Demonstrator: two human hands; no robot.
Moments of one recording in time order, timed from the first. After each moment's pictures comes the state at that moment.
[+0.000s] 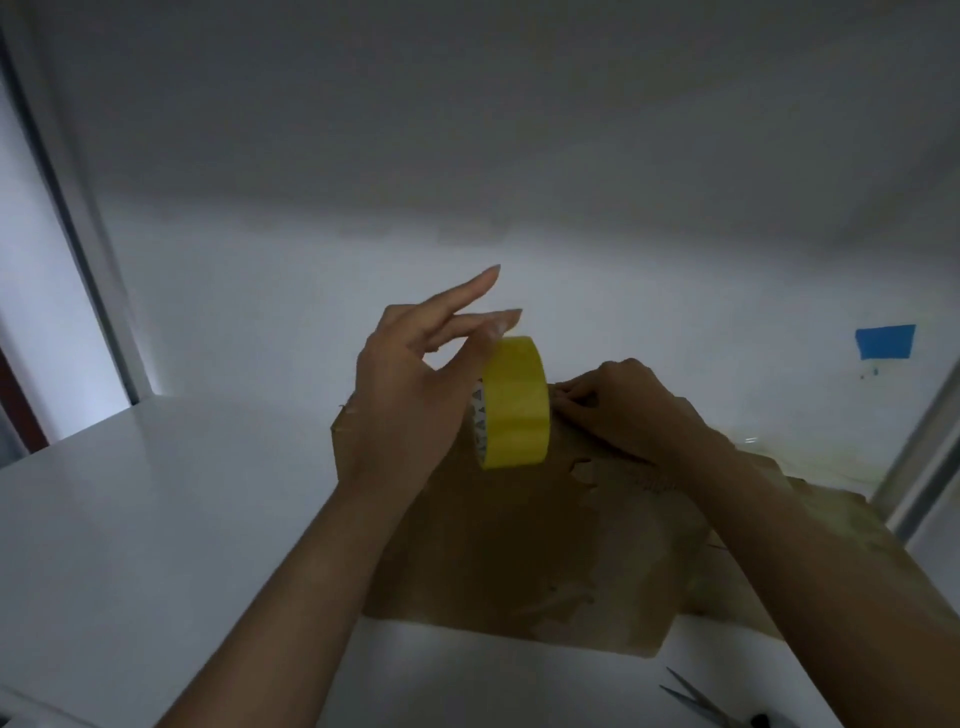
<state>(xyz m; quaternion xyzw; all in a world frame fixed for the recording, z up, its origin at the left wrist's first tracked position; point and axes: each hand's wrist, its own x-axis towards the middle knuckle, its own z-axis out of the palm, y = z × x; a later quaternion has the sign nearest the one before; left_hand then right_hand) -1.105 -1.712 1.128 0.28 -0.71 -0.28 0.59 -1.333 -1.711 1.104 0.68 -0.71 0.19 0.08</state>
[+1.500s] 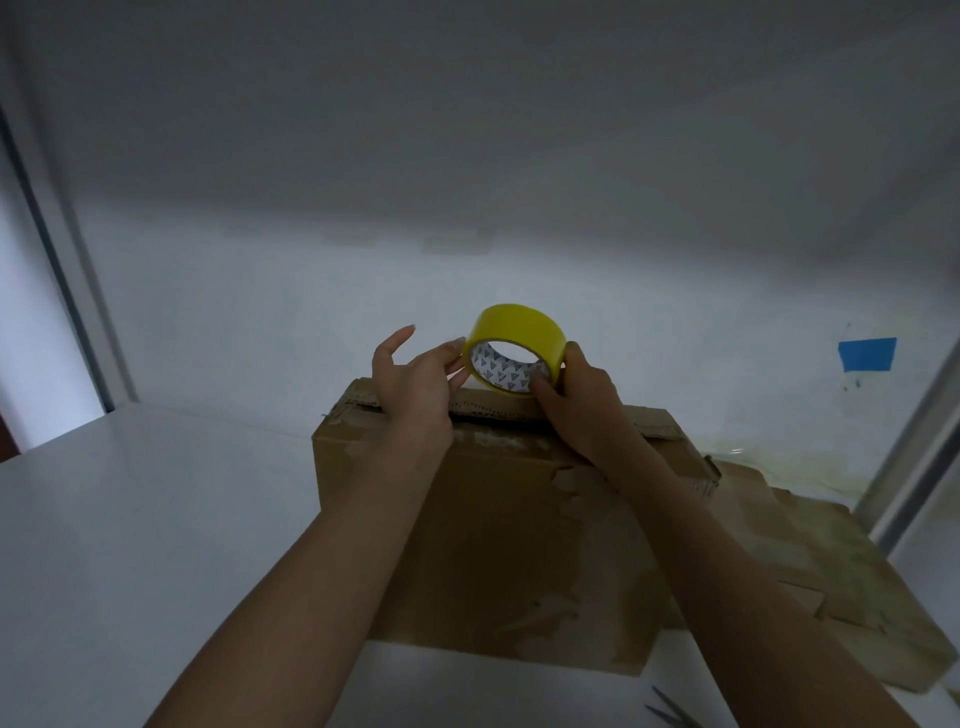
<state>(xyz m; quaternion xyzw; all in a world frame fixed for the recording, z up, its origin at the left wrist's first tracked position) -1.175 -1.800 1.104 0.32 -0.28 -0.63 0.65 -1.324 -1.745 1.087 0.59 -0.71 0.40 0.02</state>
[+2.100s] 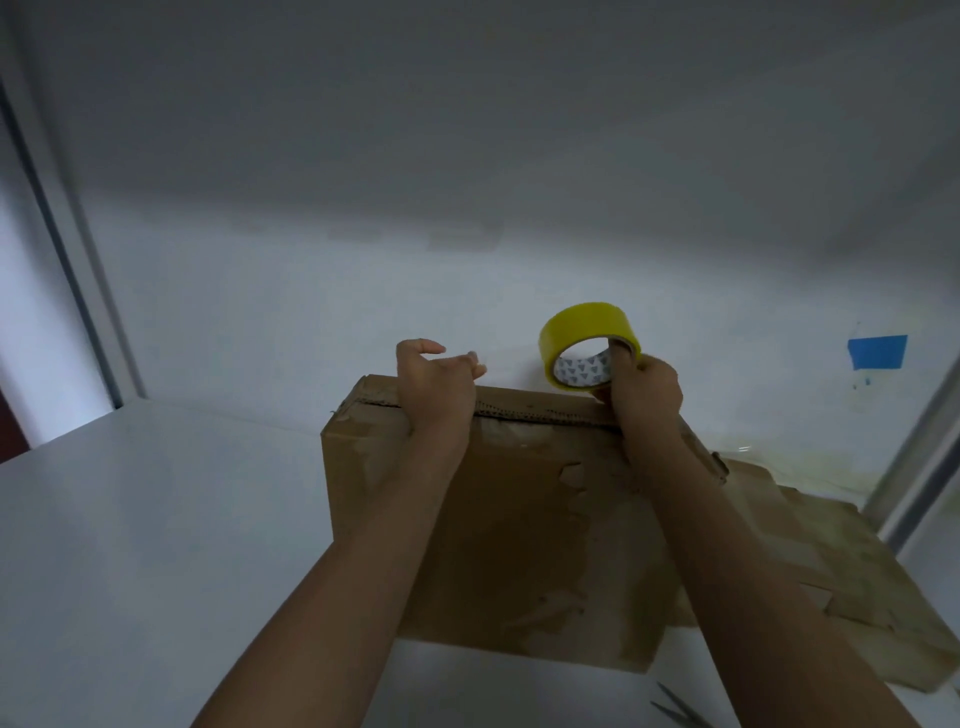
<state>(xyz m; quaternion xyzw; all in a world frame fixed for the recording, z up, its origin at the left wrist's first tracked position) -1.185 -1.804 1.090 0.40 -0.42 -0.52 0.62 -1.347 -1.737 1.095 0.32 -0.73 0.60 -0.04</state>
